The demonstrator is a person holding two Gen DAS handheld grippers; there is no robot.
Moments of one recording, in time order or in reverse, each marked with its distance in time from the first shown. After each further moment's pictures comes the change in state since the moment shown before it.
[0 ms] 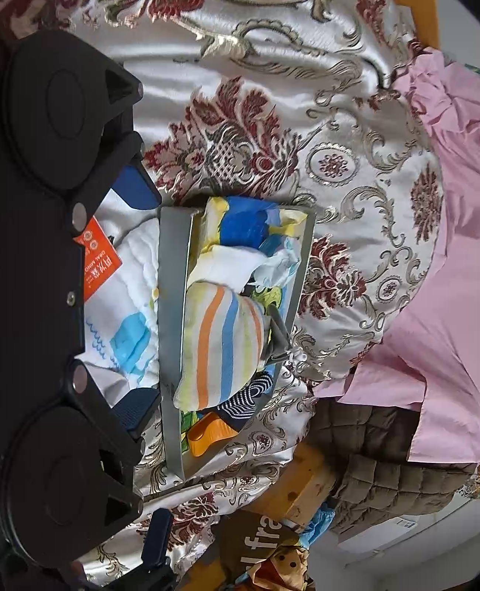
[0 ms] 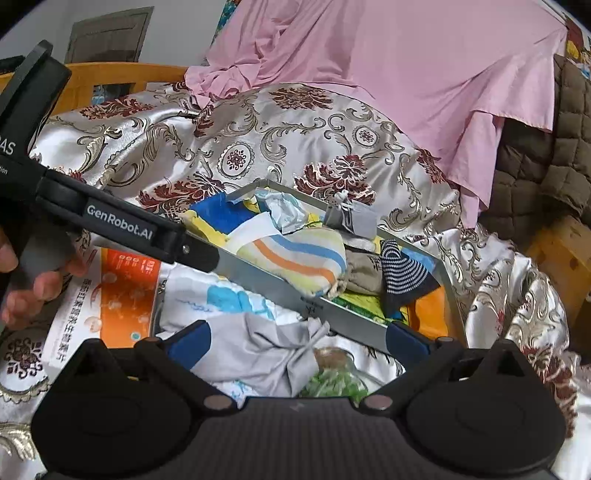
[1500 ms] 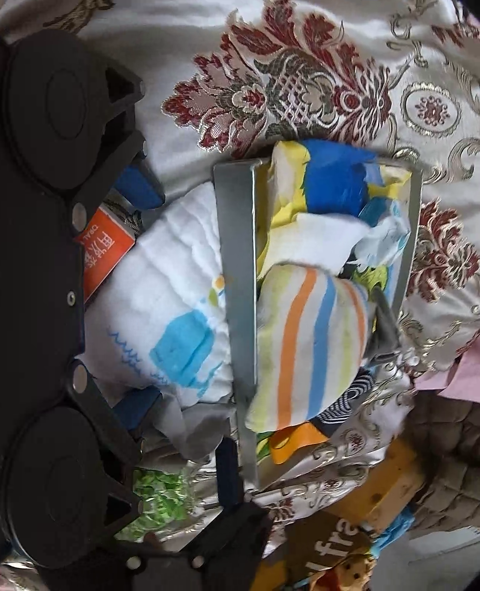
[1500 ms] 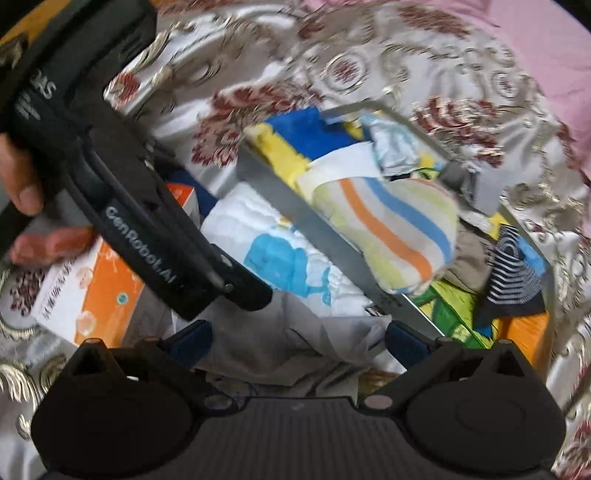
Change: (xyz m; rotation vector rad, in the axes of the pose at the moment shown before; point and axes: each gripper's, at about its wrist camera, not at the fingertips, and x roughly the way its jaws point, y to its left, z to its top) left arm 0.069 0.011 0.005 0.040 0.364 -0.093; right arm 0.089 -0.001 0.030 -0.279 0.332 0.366
